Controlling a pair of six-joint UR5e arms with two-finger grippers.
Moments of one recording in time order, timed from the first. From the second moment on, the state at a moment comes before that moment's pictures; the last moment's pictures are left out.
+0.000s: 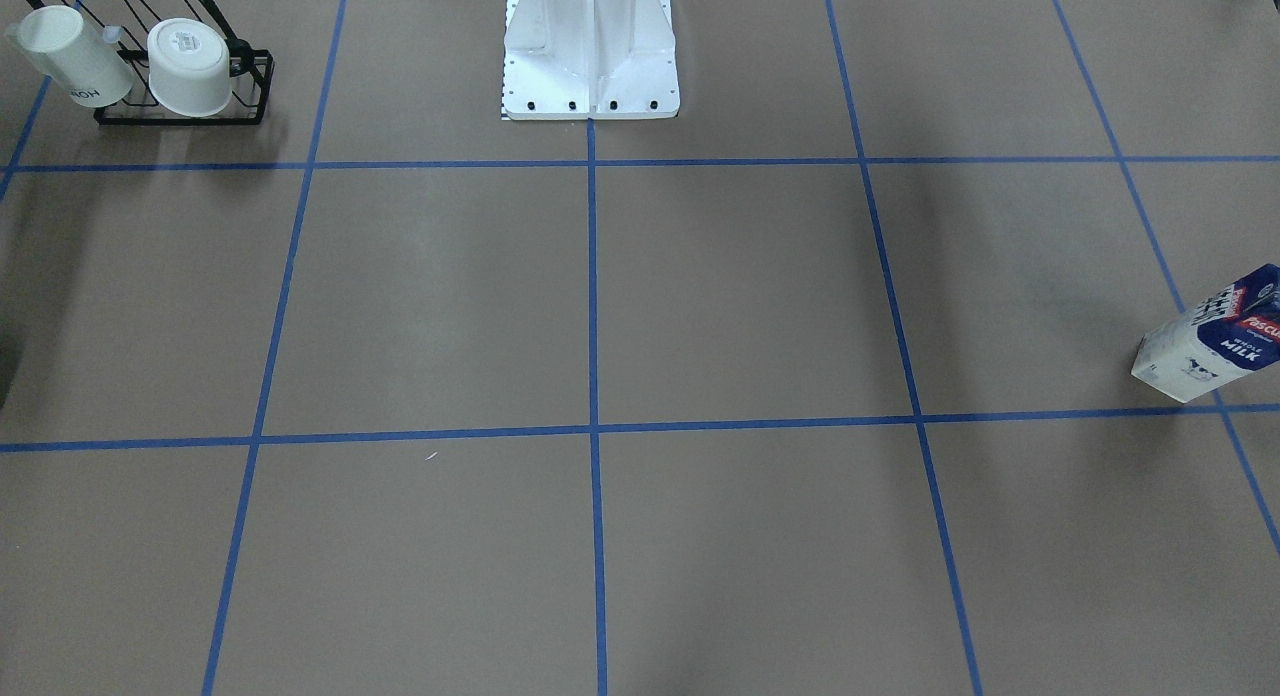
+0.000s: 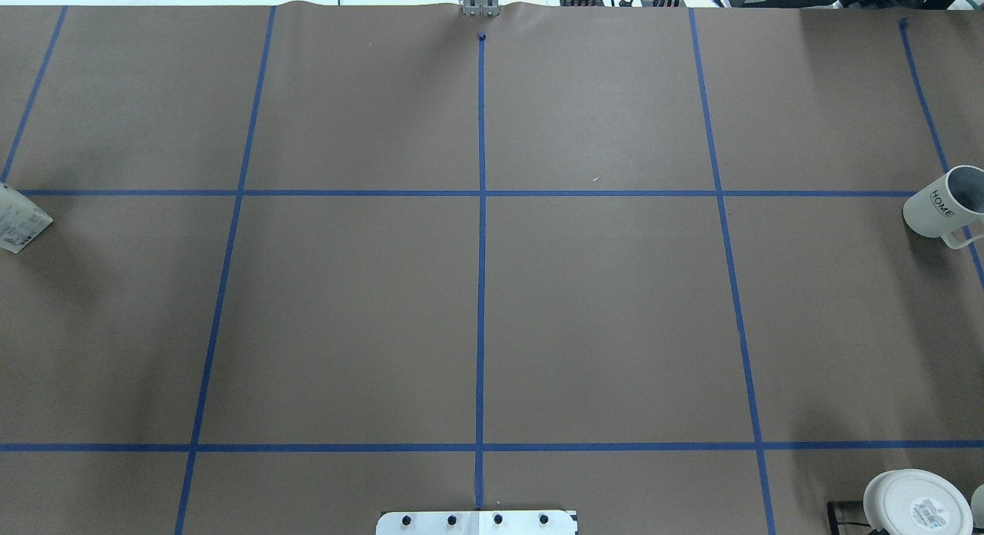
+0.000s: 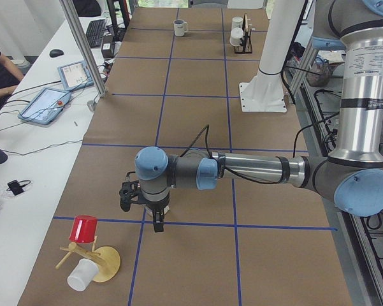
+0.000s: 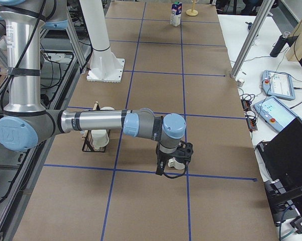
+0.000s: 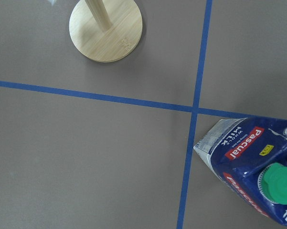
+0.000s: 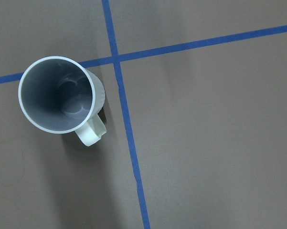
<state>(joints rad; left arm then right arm) -1.62 -1.57 -1.64 -1.54 -2.32 -0.12 1.58 -1.63 1.71 -1.77 2.32 0.10</state>
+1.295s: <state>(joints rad) -1.62 -1.57 -1.65 -1.55 -2.32 -0.13 1.58 -1.61 1.71 -1.71 2.30 0.11</state>
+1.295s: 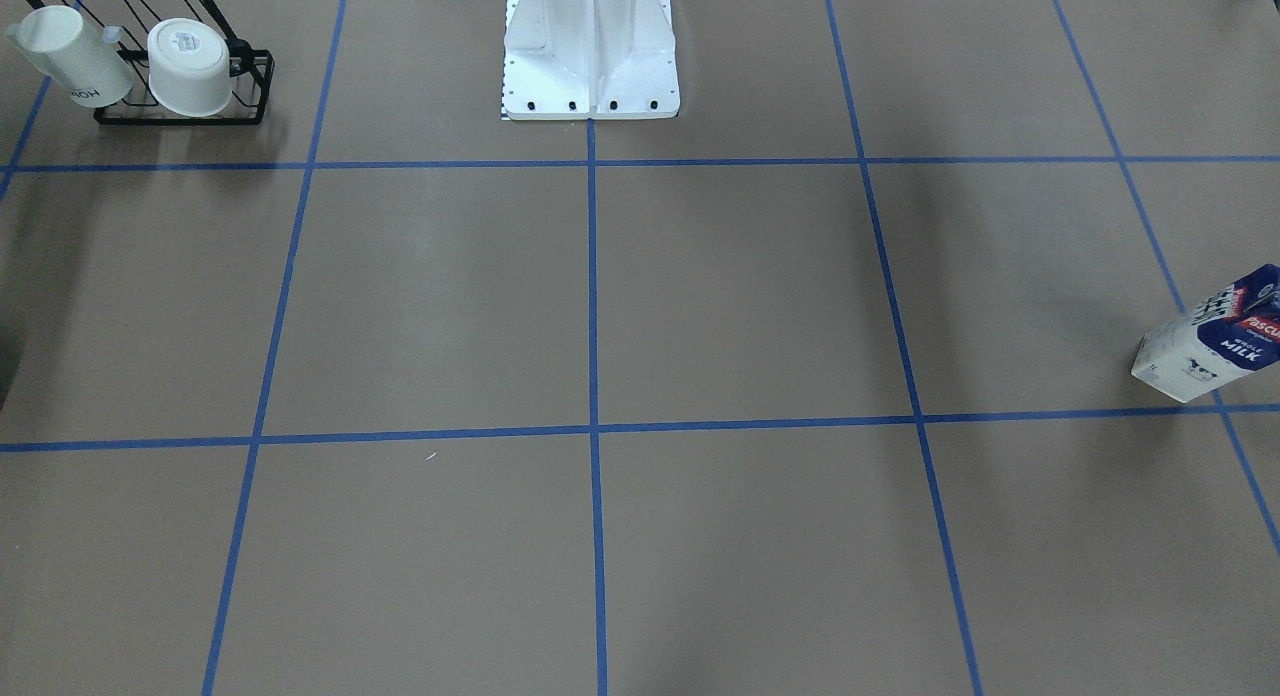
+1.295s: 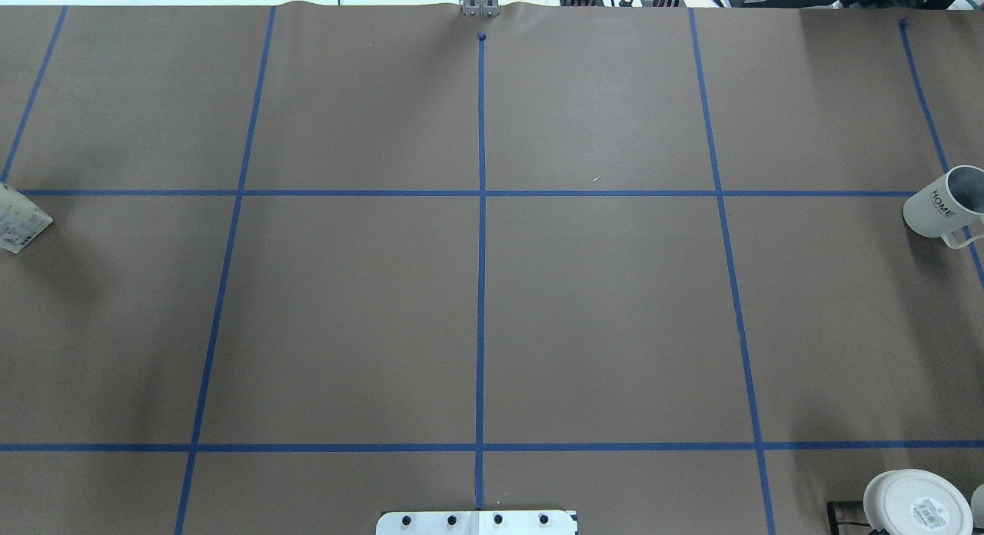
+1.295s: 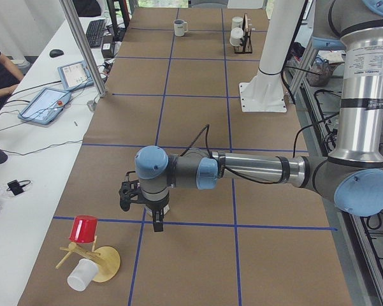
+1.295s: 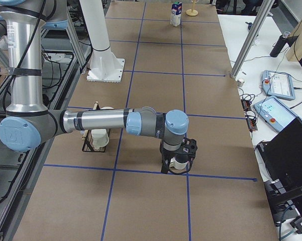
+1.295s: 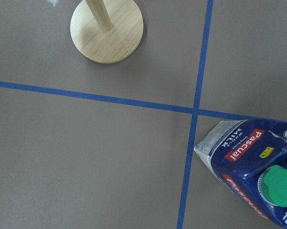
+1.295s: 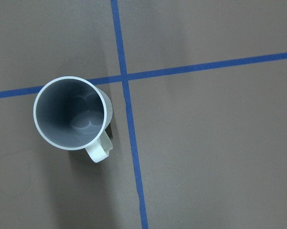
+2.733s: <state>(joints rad) -1.61 -1.61 -1.60 -1.66 -2.32 -0.25 1.52 -1.56 1.54 -1.38 2.36 0.11</state>
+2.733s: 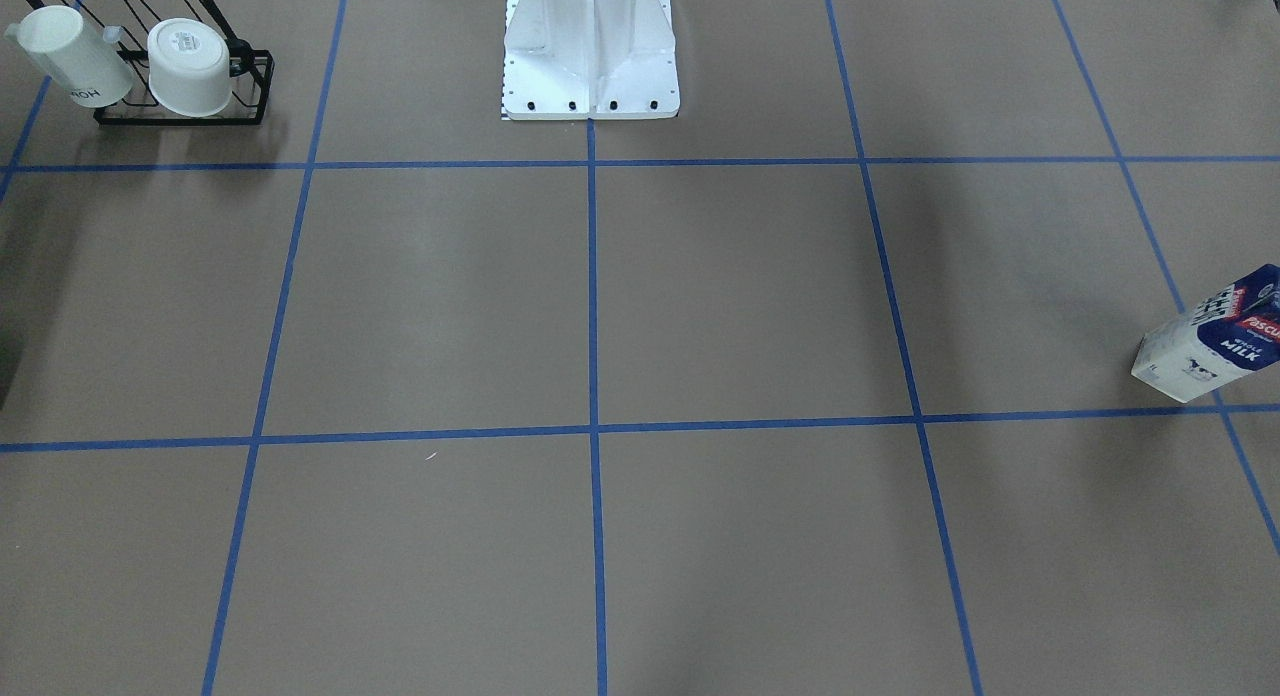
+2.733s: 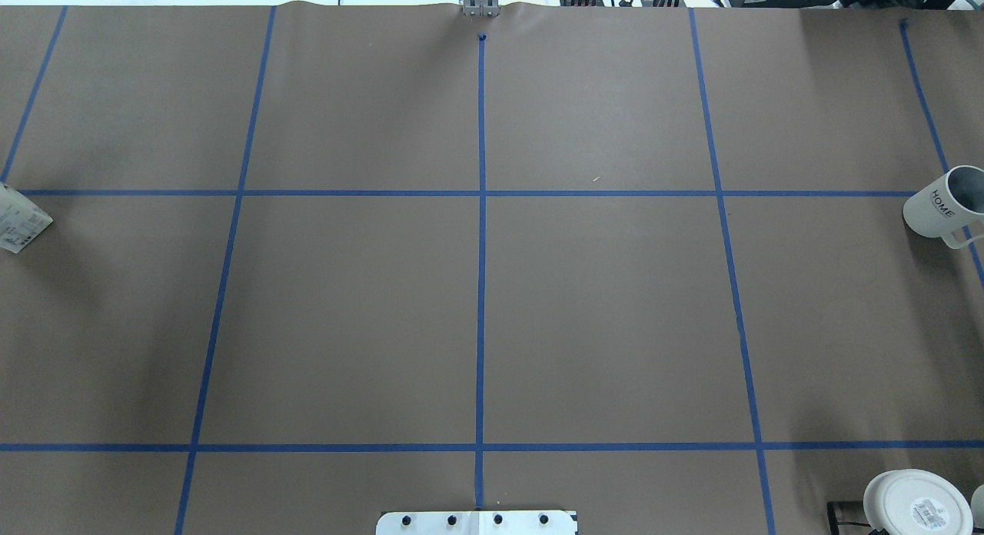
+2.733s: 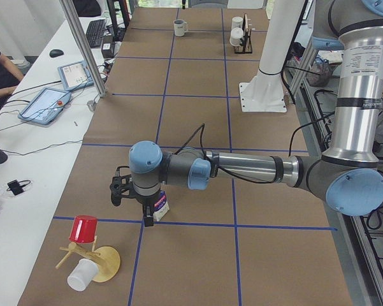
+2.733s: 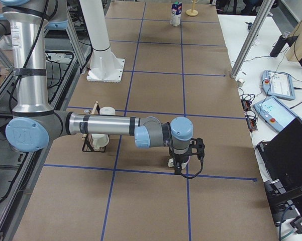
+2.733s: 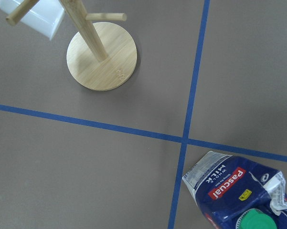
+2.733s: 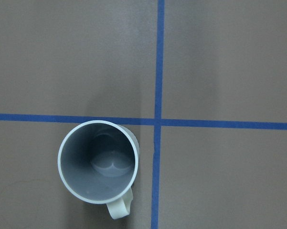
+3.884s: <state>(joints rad) -1.61 -1.62 -1.61 -1.66 -2.32 -0.25 1.42 -1.45 1.29 -1.27 2.38 0.11</state>
